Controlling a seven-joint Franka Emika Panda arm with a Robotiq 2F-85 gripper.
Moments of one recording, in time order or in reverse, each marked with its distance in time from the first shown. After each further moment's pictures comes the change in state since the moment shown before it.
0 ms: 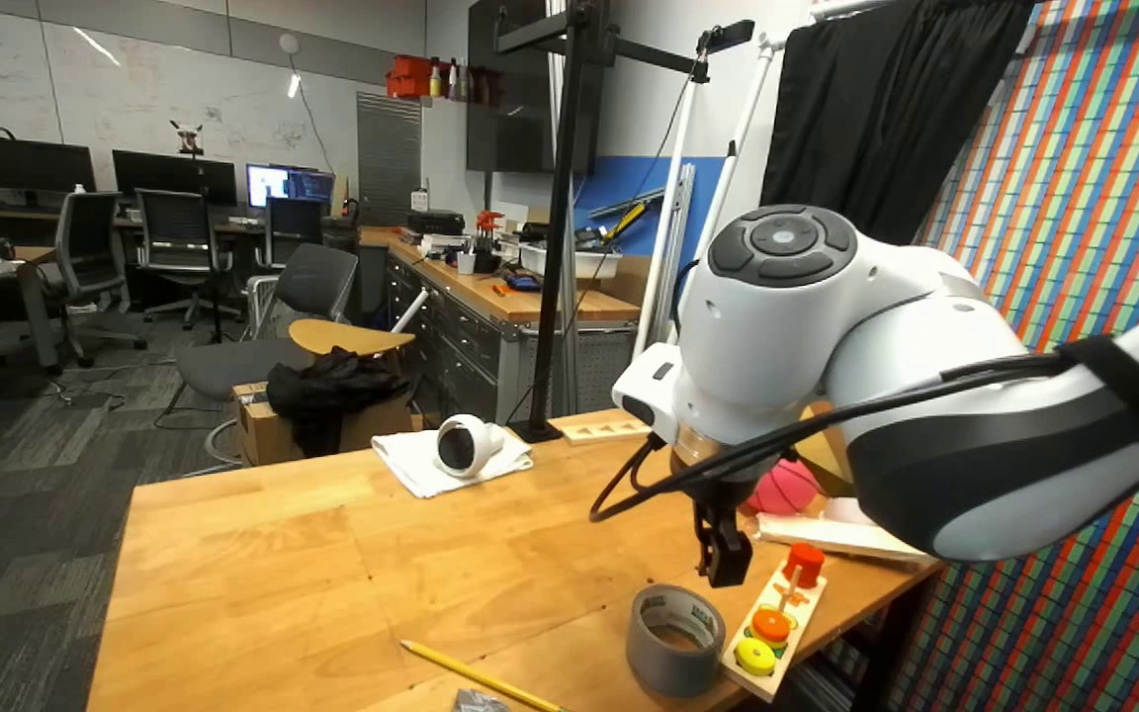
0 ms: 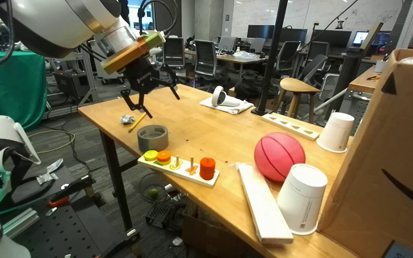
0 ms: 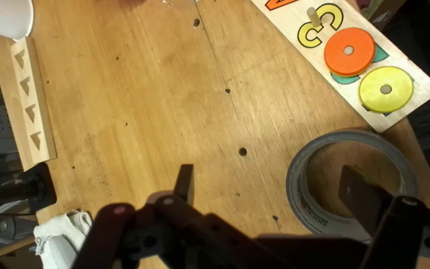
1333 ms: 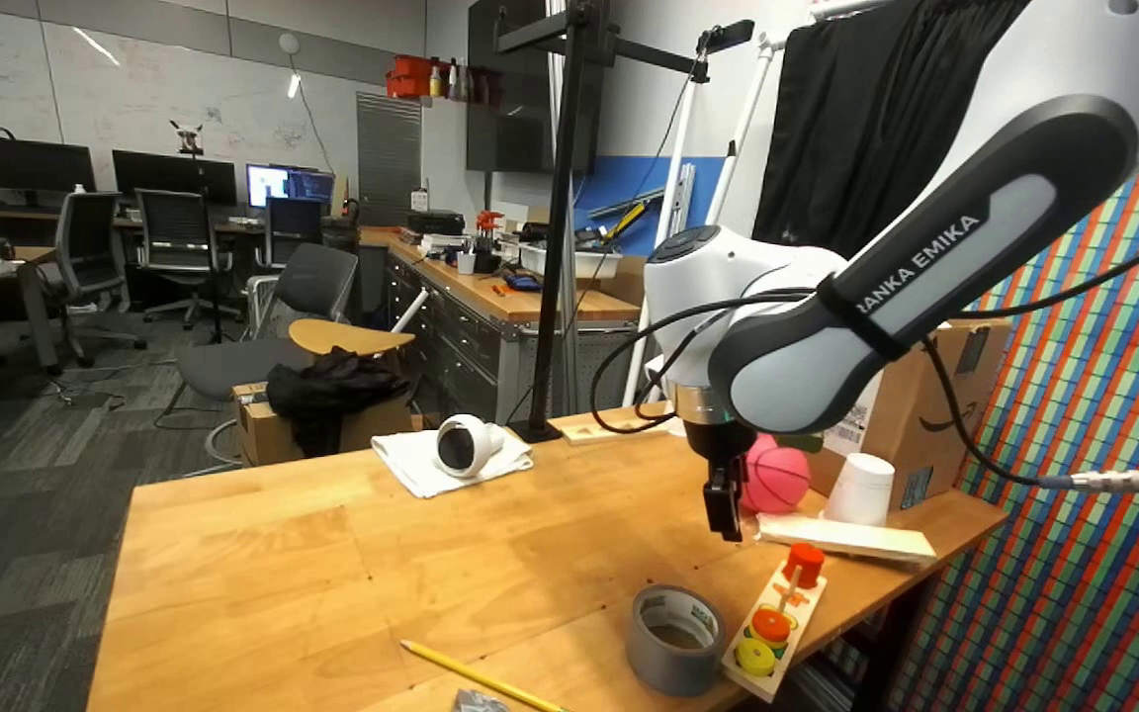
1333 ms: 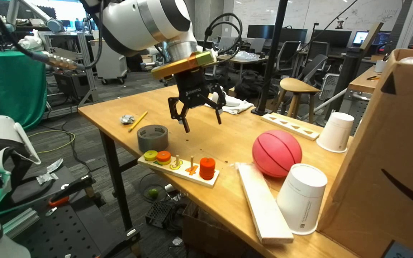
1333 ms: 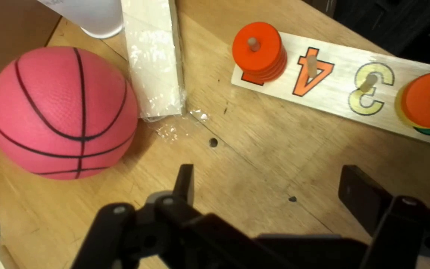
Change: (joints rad) arm -0.118 0.322 -0.126 0.324 0.223 -0.251 0.026
